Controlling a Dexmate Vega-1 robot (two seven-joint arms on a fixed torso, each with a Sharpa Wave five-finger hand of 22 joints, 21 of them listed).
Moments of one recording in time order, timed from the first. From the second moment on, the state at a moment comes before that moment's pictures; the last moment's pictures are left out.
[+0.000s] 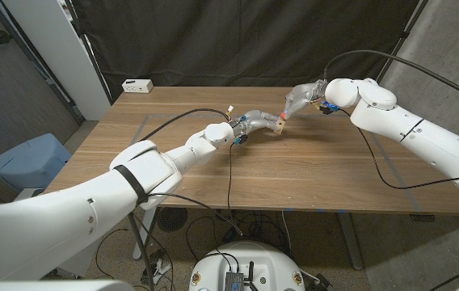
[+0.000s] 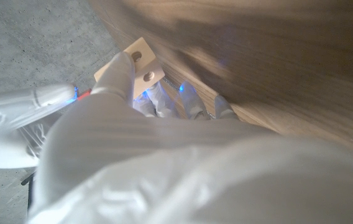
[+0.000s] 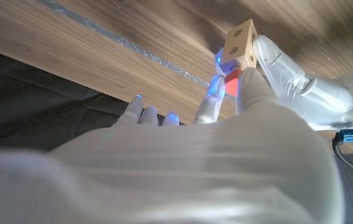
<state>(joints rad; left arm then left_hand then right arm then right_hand) 0.20 0.01 0.86 -0.39 -0.19 -0.43 -0.22 1.02 0.05 0.30 -0.17 0.24 0.88 -0.15 0.20 0.20 0.87 -0.21 0.21 0.53 0.48 -0.05 0.20 0.18 0.14 0.21 0.19 0.17 -0.37 -0.85 -0.76 -1.76 -0.48 -0.36 0.55 0.84 -0.10 0.29 -0.12 0.22 0.88 -0.16 0.53 0.23 0.16 -0.02 0.24 0.21 0.08 0.13 0.23 0.20 0.16 0.12 0.21 0.17</state>
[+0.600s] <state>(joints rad) 0.20 0.01 0.86 -0.39 -0.20 -0.42 -0.21 1.01 0.06 0.30 -0.18 0.24 0.88 -0.14 0.20 0.20 0.87 -0.21 0.21 0.53 0.48 -0.05 0.20 0.18 0.14 0.21 0.19 0.17 -0.36 -0.82 -0.79 -1.75 -0.52 -0.40 0.54 0.59 -0.13 0.19 -0.03 0.22 1.06 -0.09 0.65 0.28 0.30 -0.01 0.26 0.21 0.16 0.12 0.24 0.21 0.20 0.11 0.21 0.17</state>
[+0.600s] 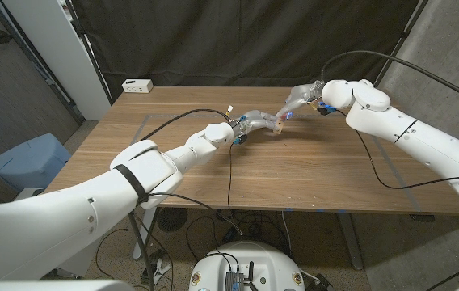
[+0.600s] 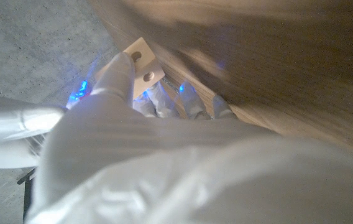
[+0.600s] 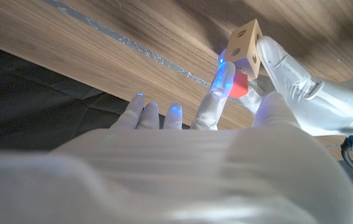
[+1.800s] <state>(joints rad) 0.18 0.00 0.87 -0.37 -0.21 -0.38 -0.21 1.01 0.06 0.30 -0.18 0.24 0.88 -0.15 0.20 0.20 0.87 -0.21 0.21 0.53 0.48 -0.05 0.20 0.18 0.14 0.20 0.19 0.18 -0.42 -0.83 -0.74 -1.82 -0.51 -0.53 0.46 0.46 -0.12 0.14 0.01 0.23 0.83 -0.03 0.59 0.28 0.30 0.06 0.22 0.21 0.20 0.15 0.24 0.20 0.22 0.12 0.20 0.17</state>
